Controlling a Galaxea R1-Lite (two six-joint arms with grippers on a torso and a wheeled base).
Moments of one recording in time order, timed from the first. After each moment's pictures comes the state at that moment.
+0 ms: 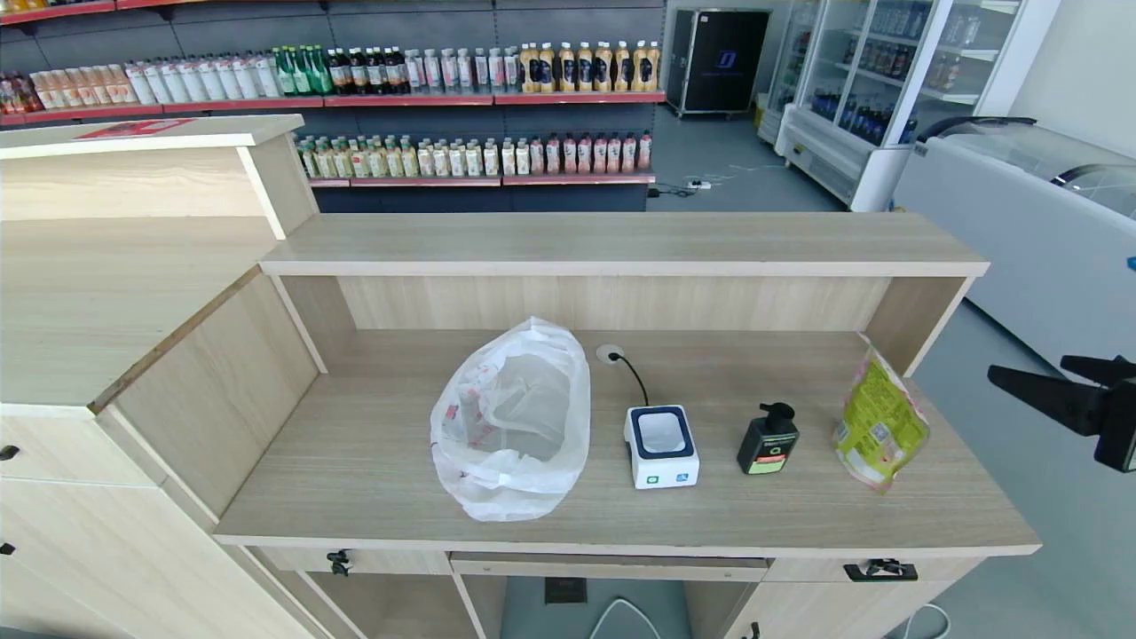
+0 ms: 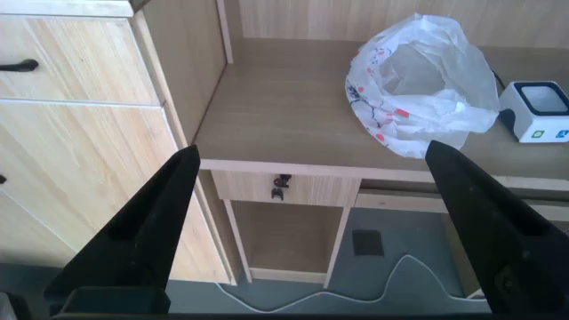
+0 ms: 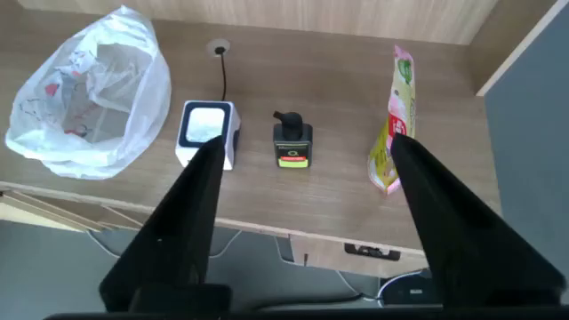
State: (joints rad) left arm 0.00 0.00 0.00 0.00 0.04 0.00; right arm -0.02 1.09 -0.60 -0.27 0.16 -0.09
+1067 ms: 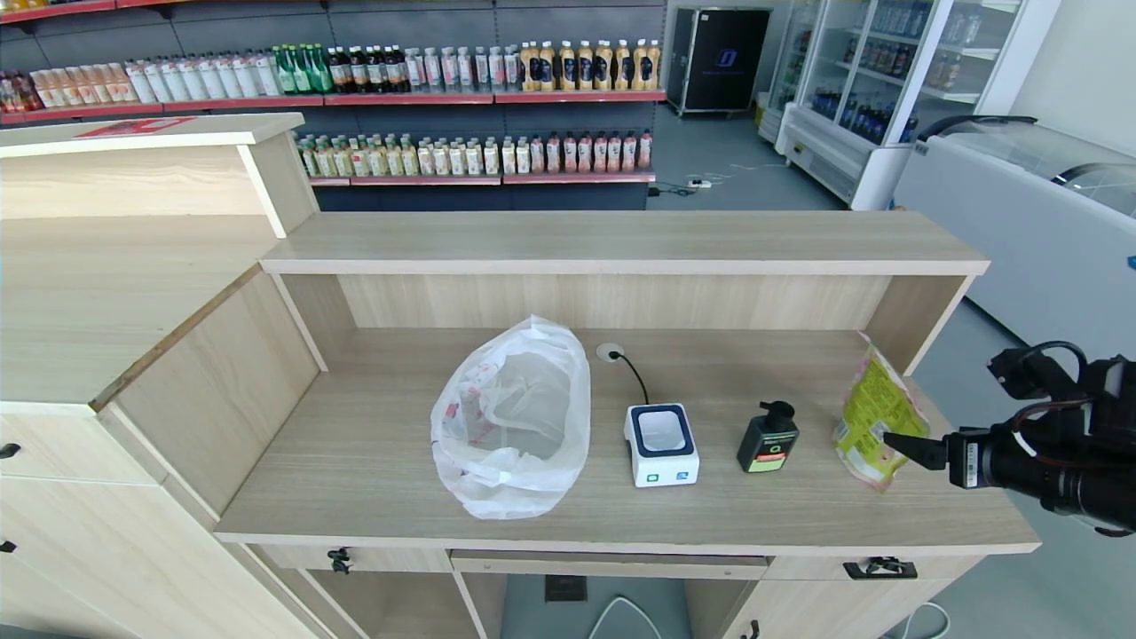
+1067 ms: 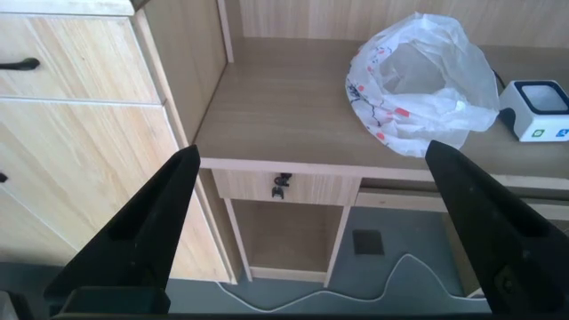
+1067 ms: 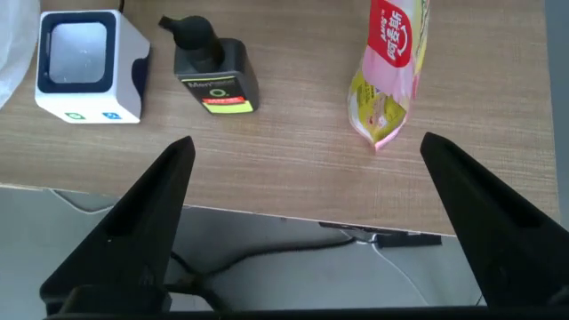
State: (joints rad) left arm 0.00 0.00 0.00 0.00 0.04 0.00; right arm -0.22 1.77 -0.48 -0.80 0.31 -0.18
